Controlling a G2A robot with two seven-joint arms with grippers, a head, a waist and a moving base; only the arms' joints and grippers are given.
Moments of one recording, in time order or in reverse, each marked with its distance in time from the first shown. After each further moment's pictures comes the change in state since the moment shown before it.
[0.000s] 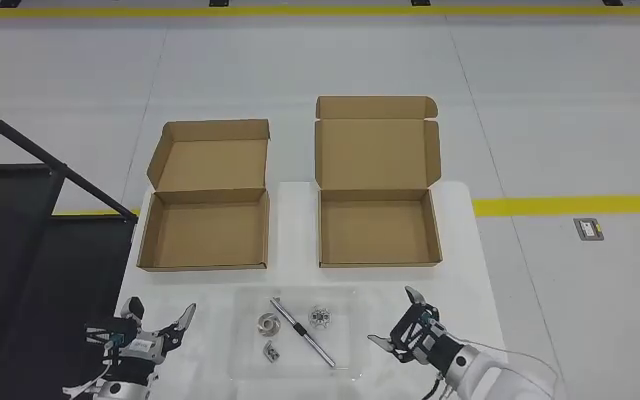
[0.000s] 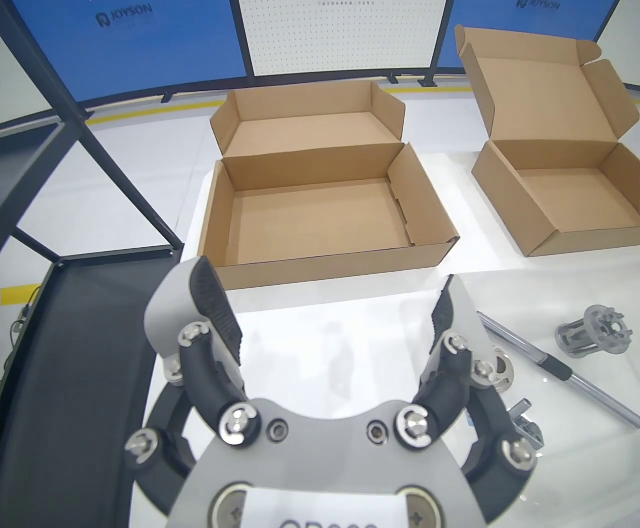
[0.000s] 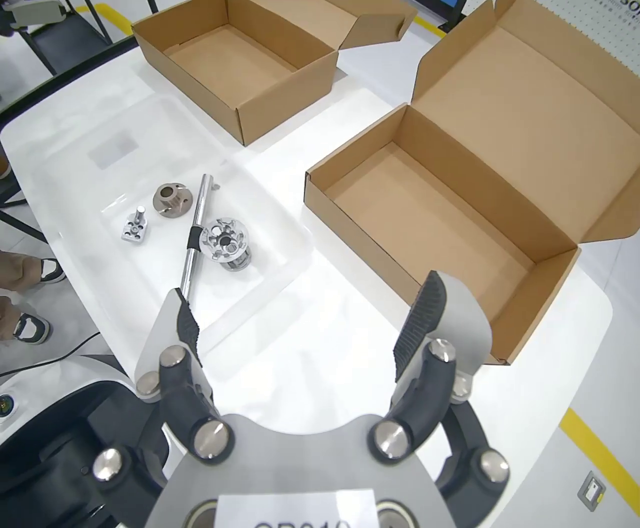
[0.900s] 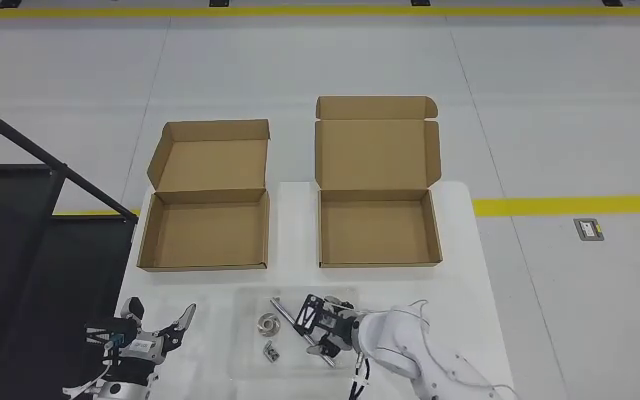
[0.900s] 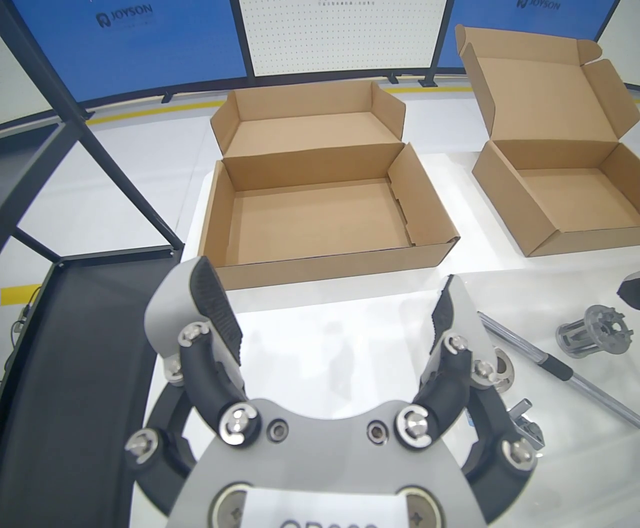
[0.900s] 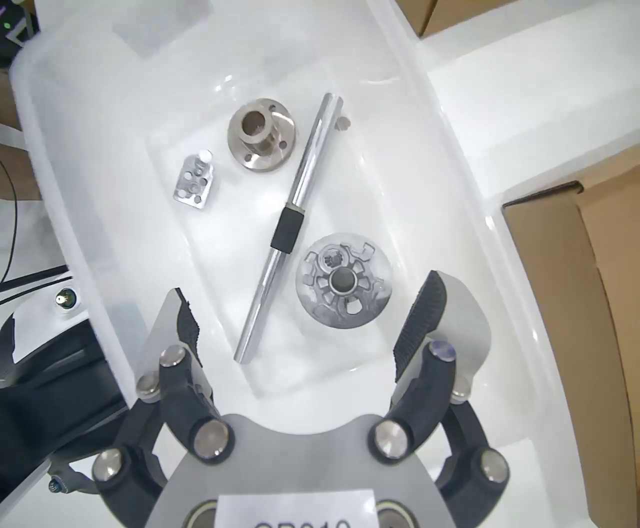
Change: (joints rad) left arm 0.000 0.000 0.000 0.000 0.000 0.000 0.000; right arm 0.631 -0.151 -0.602 0.521 0.214 0.057 0.482
